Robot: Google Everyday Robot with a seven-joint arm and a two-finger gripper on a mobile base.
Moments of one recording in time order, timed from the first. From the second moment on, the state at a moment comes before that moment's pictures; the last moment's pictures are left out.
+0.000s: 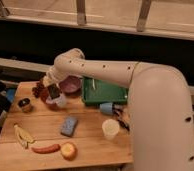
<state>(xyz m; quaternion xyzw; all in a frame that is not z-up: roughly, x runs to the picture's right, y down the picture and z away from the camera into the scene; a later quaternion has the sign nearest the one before) -0.229 -0.054 0.778 -0.28 -0.19 0.50 0.79</state>
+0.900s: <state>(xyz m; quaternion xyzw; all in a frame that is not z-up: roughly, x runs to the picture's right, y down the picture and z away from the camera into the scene) -0.203 -0.113 0.820 -0.31 -0.16 0.50 0.79</state>
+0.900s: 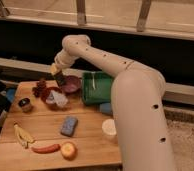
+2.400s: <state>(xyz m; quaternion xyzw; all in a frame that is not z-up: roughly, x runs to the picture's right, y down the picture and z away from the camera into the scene) -0.174 -0.126 0.916 -0.35 -0.20 0.61 0.69</state>
